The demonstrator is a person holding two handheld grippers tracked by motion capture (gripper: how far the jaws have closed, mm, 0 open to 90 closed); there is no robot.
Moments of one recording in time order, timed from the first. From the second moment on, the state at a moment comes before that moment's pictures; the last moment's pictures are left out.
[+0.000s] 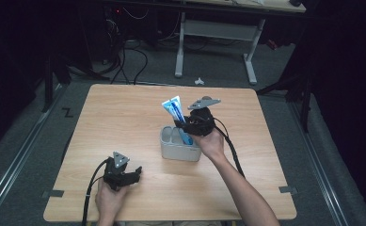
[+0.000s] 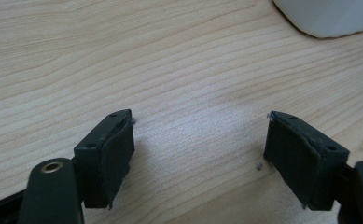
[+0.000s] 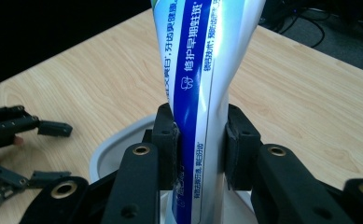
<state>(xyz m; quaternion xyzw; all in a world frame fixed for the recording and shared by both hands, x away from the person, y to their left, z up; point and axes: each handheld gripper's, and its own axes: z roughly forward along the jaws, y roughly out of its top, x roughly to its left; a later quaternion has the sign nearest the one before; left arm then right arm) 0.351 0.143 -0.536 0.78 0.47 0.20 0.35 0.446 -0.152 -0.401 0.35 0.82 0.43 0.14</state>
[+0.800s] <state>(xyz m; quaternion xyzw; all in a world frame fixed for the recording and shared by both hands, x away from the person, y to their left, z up) 0.351 0.142 -0.537 0.78 0.47 0.20 0.35 0.439 -0.146 -0.413 0.33 0.84 0.41 0.14</state>
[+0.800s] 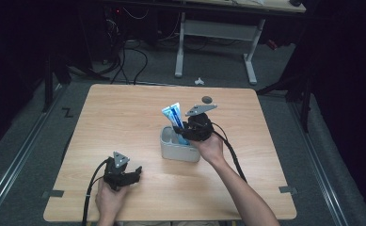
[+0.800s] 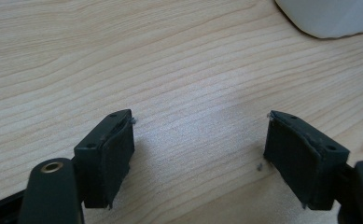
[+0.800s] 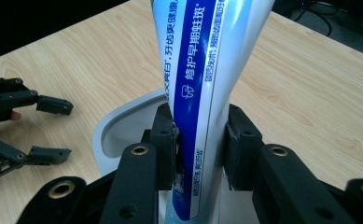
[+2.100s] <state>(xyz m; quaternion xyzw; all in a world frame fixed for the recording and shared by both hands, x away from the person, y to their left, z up) 0.351 0.142 -0.537 0.78 0.47 0.20 0.35 0.433 -0.158 -0.428 0.35 0.84 0.41 0.13</state>
